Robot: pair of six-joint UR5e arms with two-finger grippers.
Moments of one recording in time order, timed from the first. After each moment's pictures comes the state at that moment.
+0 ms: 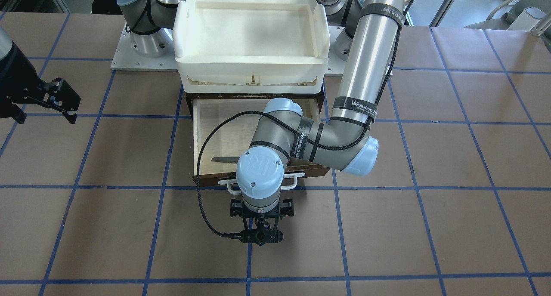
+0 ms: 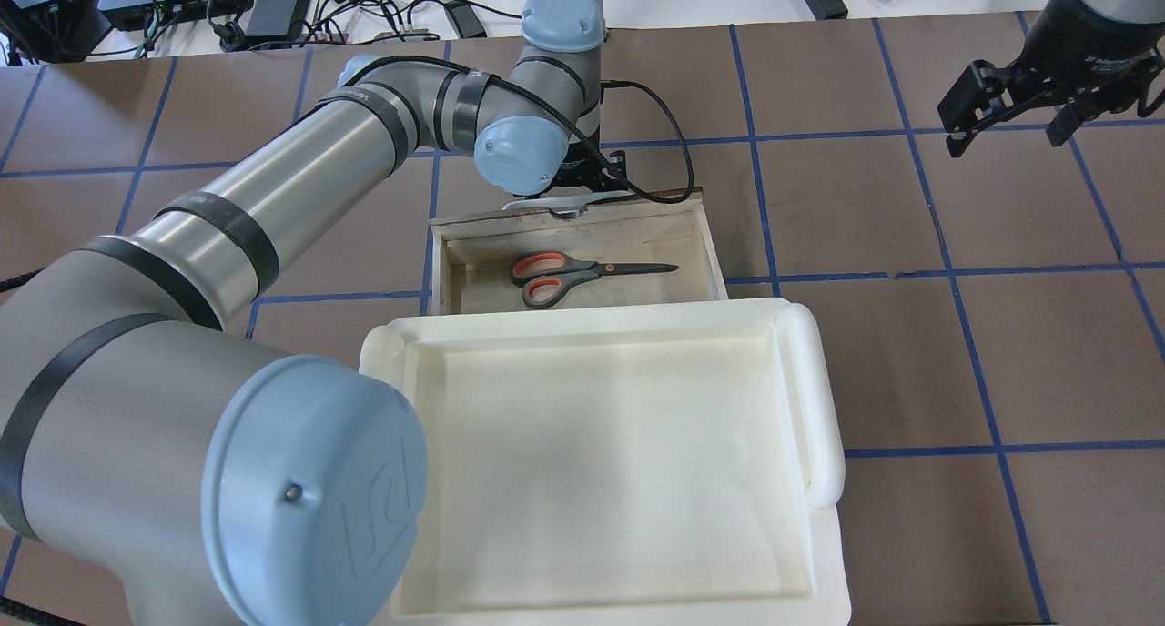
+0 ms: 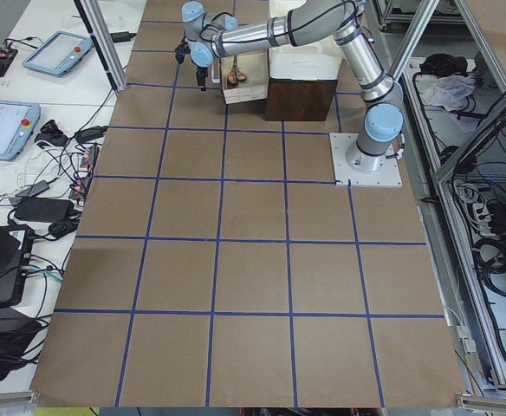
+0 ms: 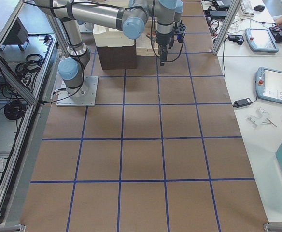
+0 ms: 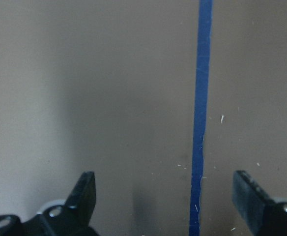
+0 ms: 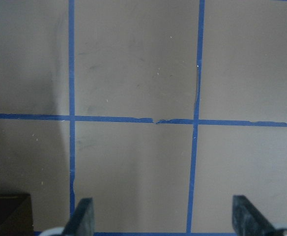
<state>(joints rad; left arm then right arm) -1.89 -2.29 -1.29 -1.19 1.60 -0.32 1.32 -1.54 1.59 -1.67 -1.58 -0.30</state>
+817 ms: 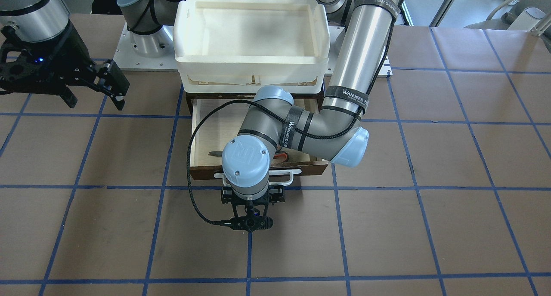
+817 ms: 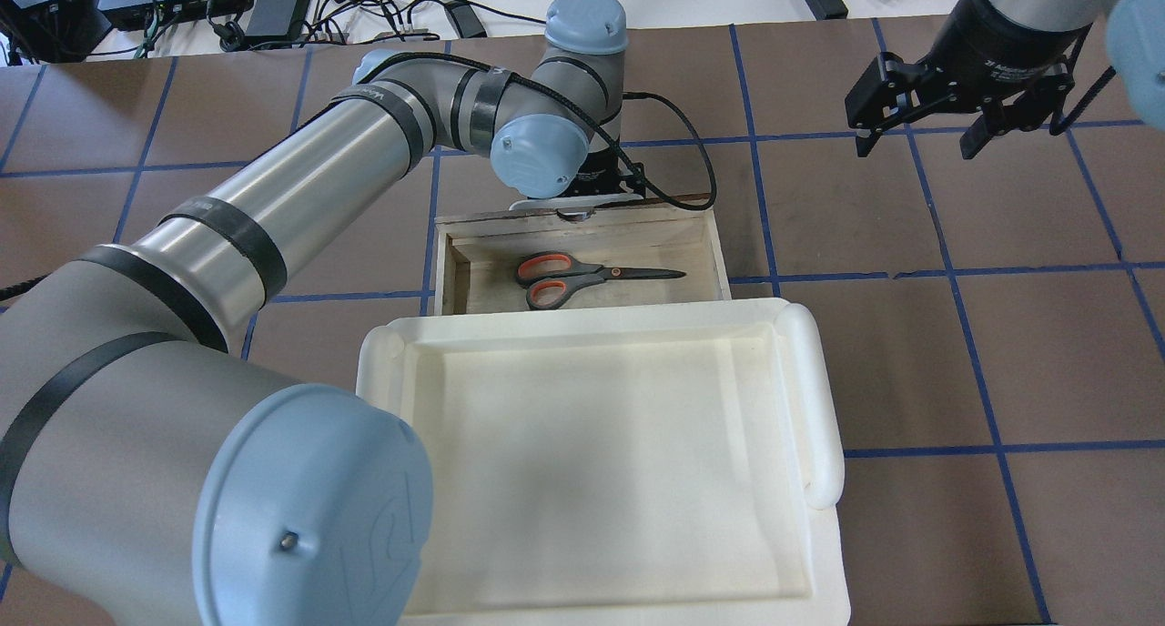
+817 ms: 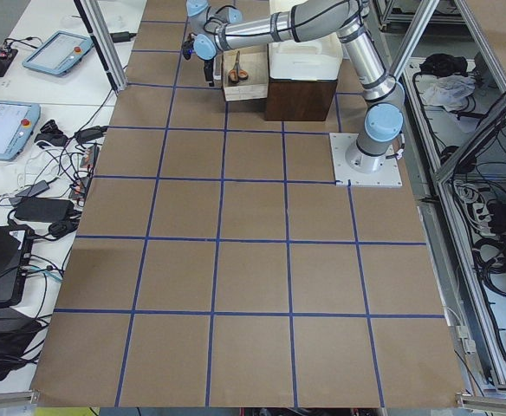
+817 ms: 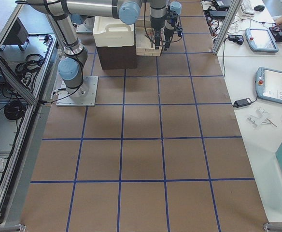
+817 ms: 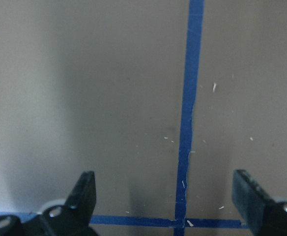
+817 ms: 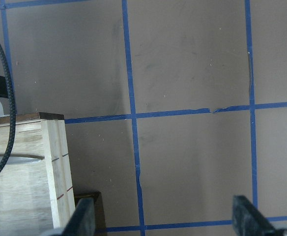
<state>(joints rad) -1.93 -2.27 -1.28 -1.26 1.59 -0.38 1.46 -1.59 1.60 -1.65 -1.54 -0.03</state>
